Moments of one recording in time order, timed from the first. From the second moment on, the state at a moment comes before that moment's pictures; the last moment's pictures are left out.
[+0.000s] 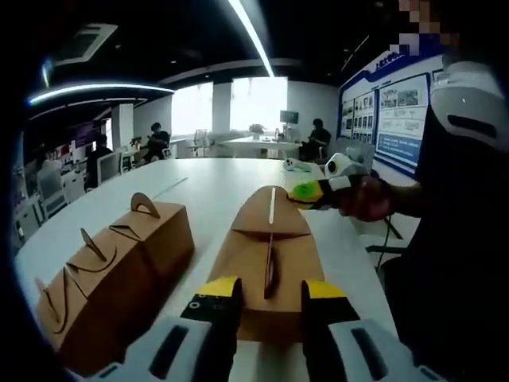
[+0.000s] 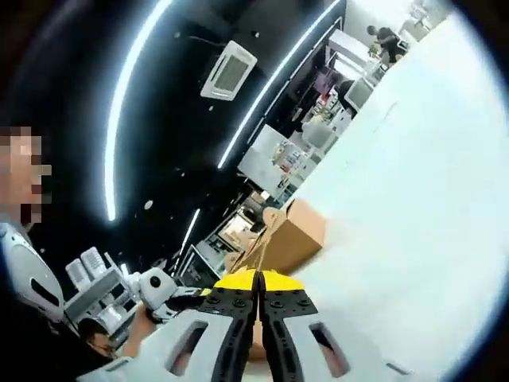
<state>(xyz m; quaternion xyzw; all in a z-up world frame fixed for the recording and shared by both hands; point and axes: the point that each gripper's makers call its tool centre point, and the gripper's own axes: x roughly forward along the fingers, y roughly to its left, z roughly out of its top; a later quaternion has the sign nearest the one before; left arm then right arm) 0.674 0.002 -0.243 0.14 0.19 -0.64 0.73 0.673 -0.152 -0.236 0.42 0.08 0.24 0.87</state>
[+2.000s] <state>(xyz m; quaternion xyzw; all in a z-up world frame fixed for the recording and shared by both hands) 0.673 -0.001 -0.243 0.14 0.19 -0.64 0.73 0.697 -0.071 -0.175 -0.16 -0.02 0.30 0.94</state>
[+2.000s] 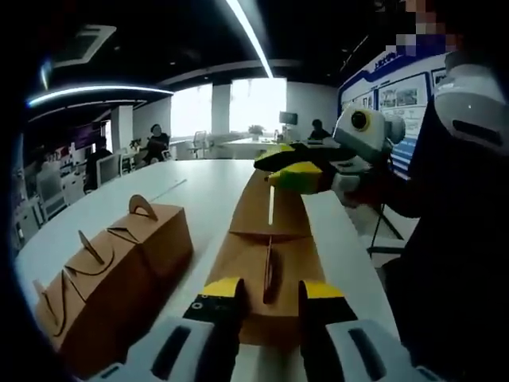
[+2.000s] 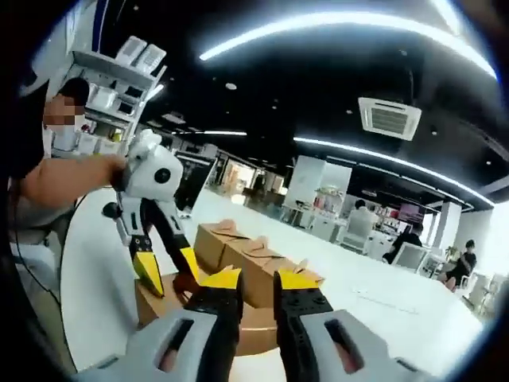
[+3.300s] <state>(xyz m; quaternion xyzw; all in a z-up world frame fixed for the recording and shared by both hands) 0.674 -0.015 -0.247 0.12 0.18 -0.65 0.73 0.700 -0.081 -0.269 -0.06 0.09 0.29 0.95</state>
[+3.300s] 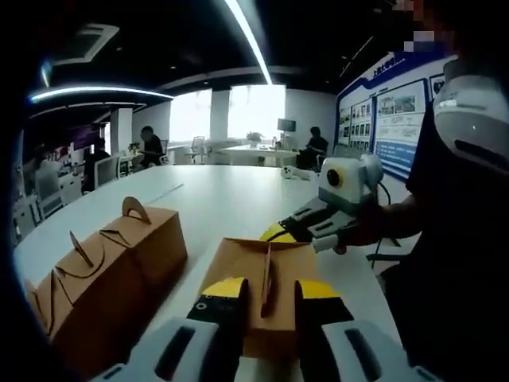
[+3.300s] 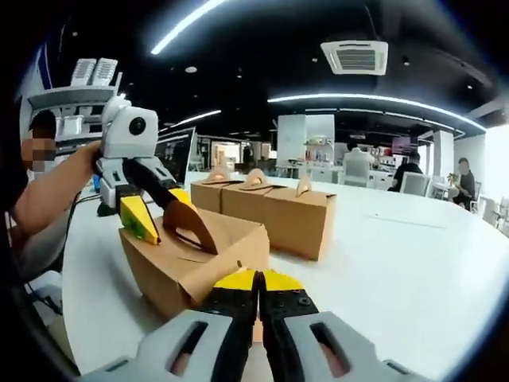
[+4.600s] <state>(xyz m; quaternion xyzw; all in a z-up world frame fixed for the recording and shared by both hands) 0.675 -0.021 -0.242 0.09 0.14 -0.61 0.77 0.672 -0.047 -0.232 -0.02 0.08 0.48 0.88</state>
